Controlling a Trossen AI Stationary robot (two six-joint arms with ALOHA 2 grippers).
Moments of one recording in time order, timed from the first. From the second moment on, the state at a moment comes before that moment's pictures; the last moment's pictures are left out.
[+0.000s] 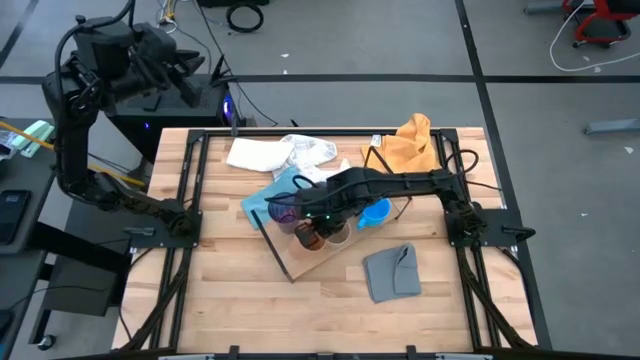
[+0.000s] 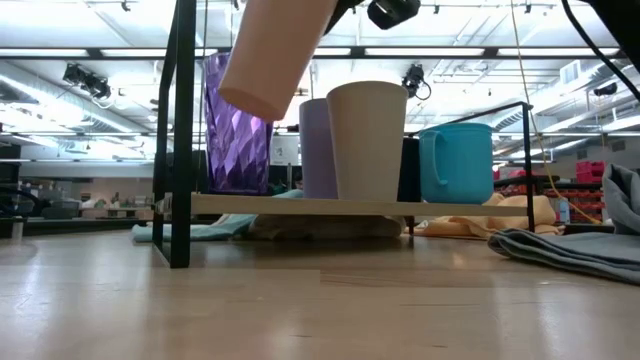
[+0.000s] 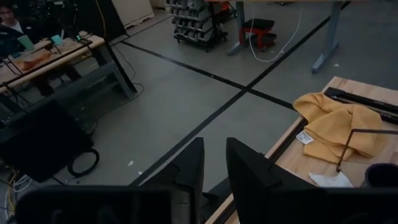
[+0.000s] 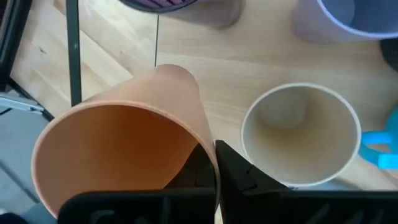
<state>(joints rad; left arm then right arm) 0.78 1.36 2.31 -1.28 -0.14 0.20 0.14 2.14 2.35 -1.45 -0.07 1.09</state>
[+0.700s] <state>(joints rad) 0.78 1.36 2.31 -1.26 -0.14 0.20 0.17 2.21 2.35 -1.44 0.03 1.08</state>
